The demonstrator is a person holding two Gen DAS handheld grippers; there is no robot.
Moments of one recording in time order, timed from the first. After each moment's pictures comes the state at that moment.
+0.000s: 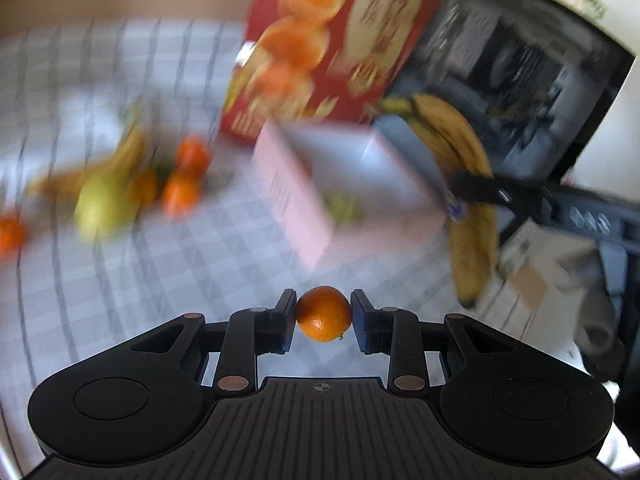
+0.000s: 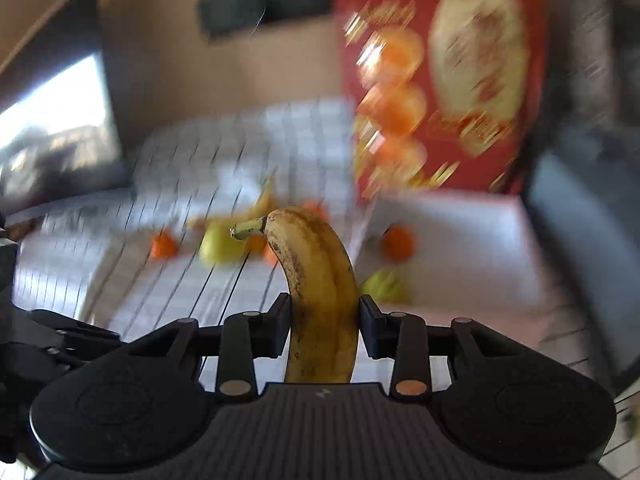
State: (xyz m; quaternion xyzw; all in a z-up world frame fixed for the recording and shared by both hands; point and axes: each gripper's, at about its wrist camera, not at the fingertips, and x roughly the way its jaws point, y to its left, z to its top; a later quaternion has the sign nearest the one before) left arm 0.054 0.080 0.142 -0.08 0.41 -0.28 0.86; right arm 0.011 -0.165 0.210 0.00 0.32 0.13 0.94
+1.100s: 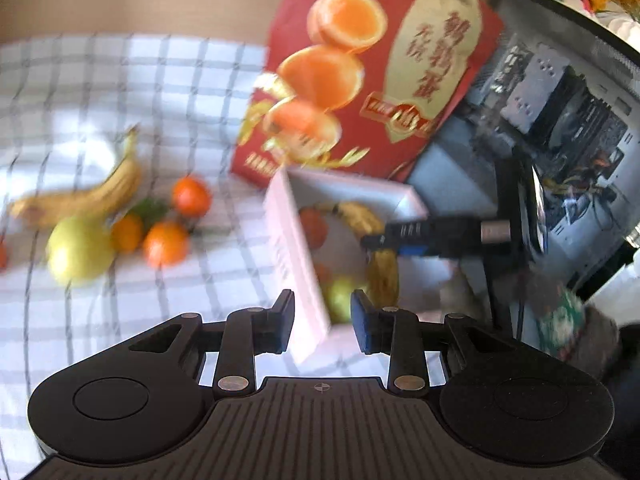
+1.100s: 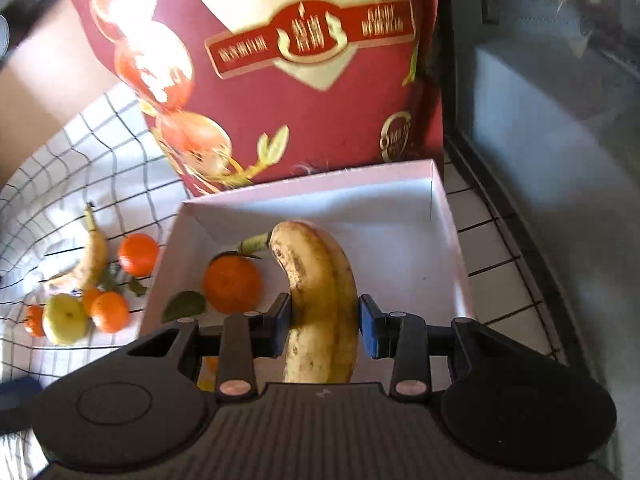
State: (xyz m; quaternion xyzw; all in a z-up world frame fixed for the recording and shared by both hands) left arm 0.083 0.021 0.114 -0.14 0.41 -0.18 0.89; right arm 0.217 -0.246 0.091 0.09 0.48 0.06 0.87
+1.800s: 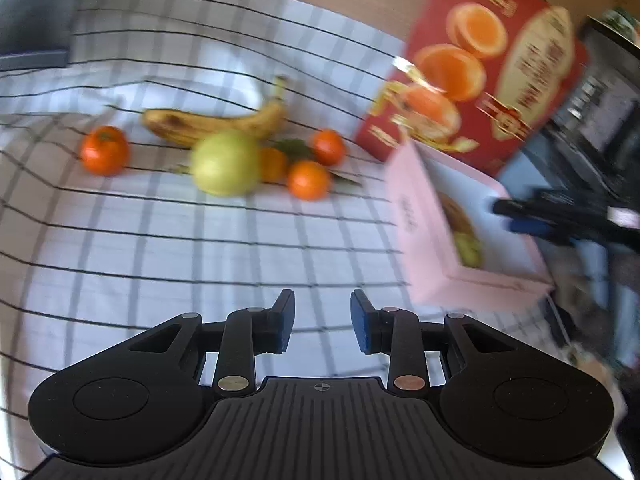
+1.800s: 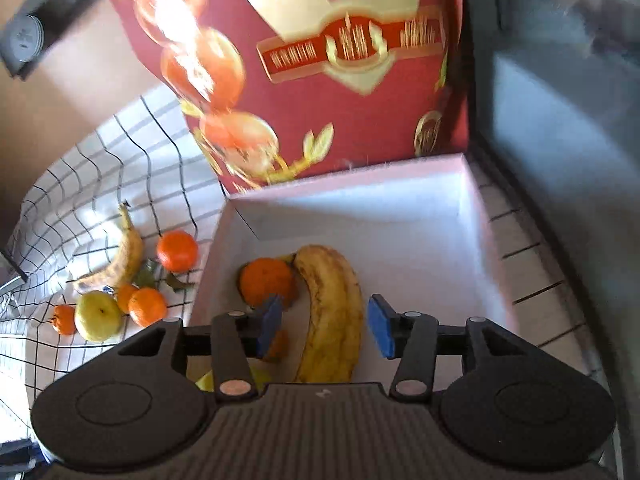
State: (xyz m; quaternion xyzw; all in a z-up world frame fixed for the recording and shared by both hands) left arm 0.034 0.098 0.075 -0.18 0.42 -0.07 0.89; right arm 0.175 -0.226 0.128 0.09 0.44 0.08 0.89
